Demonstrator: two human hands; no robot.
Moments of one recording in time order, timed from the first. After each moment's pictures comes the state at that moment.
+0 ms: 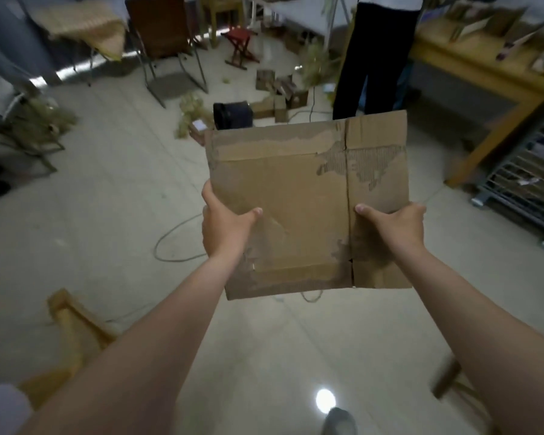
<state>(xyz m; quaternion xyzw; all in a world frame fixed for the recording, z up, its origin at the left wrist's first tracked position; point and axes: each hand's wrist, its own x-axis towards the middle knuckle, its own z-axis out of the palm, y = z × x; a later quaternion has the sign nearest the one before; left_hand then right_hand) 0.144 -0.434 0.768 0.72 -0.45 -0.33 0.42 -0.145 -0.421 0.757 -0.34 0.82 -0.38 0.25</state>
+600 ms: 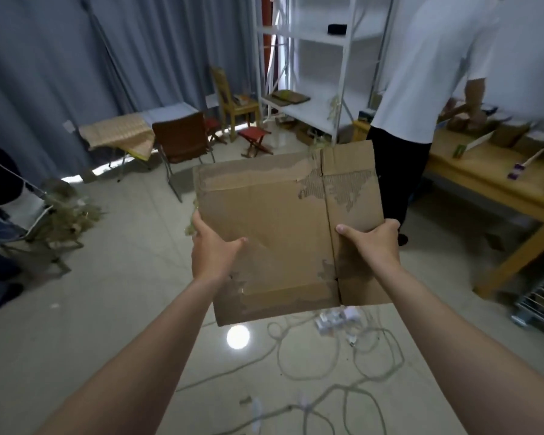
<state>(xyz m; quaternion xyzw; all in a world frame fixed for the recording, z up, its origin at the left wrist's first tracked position) 0.073 -0.801 0.960 0.71 -0.48 -0.27 0.44 -0.214 -0.817 0.943 -0.40 0.76 -0.45 0.26</state>
